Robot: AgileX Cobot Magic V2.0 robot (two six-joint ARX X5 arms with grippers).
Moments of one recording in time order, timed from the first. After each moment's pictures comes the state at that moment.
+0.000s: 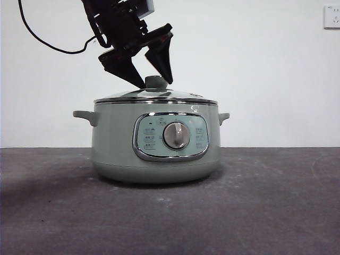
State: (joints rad) left arm -0.49 1.82 1.66 -0.60 0.15 0.07; right arm 0.55 1.02 1.78 -1.24 0.00 -0.09
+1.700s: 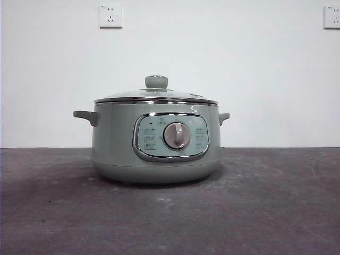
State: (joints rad) left arm -0.49 1.19 1.66 -1.14 0.49 0.07; right arm 0.55 1.10 1.78 -1.36 -0.31 -0.04
